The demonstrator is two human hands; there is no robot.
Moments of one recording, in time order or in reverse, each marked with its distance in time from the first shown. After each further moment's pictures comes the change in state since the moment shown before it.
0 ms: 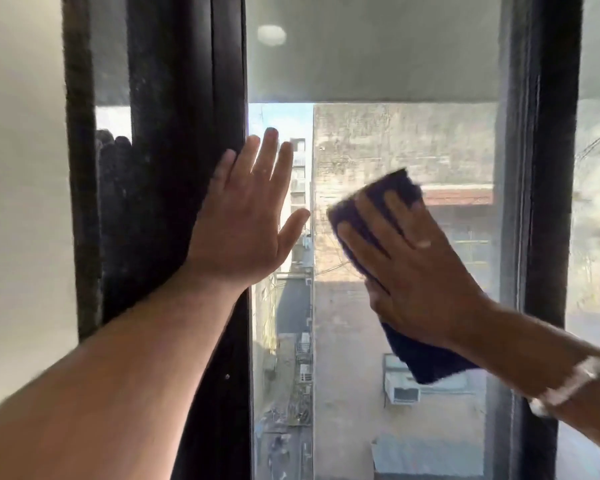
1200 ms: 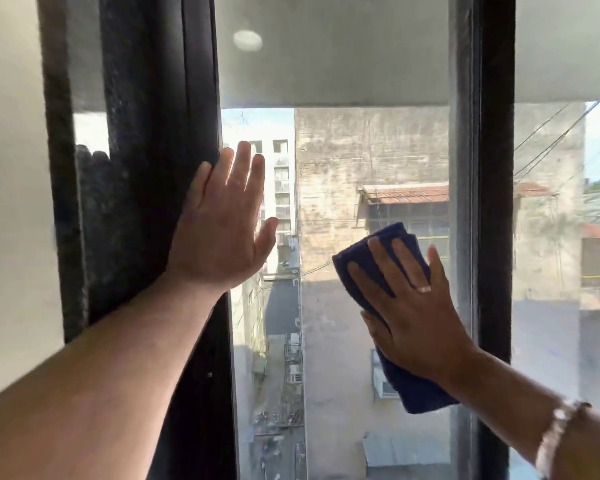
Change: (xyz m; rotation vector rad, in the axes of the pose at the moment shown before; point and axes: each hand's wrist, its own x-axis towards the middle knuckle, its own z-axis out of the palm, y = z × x) left_hand 0.000 0.001 -0.004 0.013 -0.040 -0.009; right_hand -0.060 -0.007 0.005 0.007 -0.055 0.161
